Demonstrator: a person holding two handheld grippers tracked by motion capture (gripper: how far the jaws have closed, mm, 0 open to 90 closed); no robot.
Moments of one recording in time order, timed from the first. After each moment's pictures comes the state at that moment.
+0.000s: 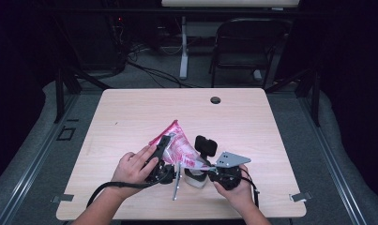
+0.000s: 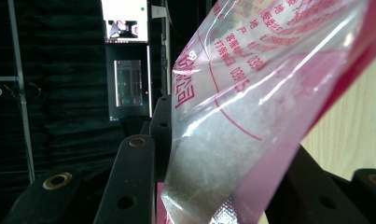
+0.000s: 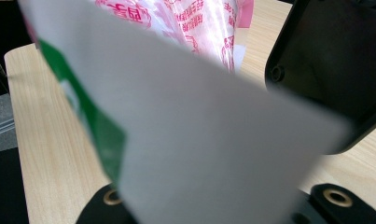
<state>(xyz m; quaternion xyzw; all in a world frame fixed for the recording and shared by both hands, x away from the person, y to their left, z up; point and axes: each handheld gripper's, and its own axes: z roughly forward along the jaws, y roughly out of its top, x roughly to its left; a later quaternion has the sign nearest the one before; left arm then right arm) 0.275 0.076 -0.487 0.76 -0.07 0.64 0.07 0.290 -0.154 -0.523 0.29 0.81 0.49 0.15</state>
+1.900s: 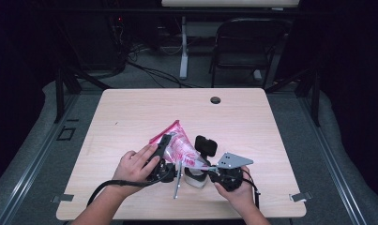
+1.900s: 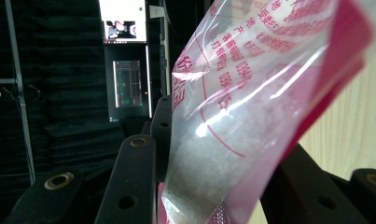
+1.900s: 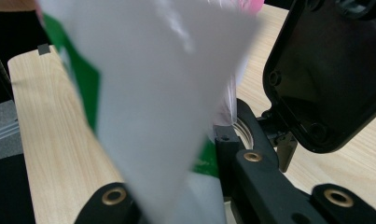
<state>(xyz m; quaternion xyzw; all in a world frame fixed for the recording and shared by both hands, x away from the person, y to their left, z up) 0.280 0.074 -0.486 0.76 -0.08 0.64 0.06 0.285 -0.156 -0.520 0.30 0.80 0.51 0.15</state>
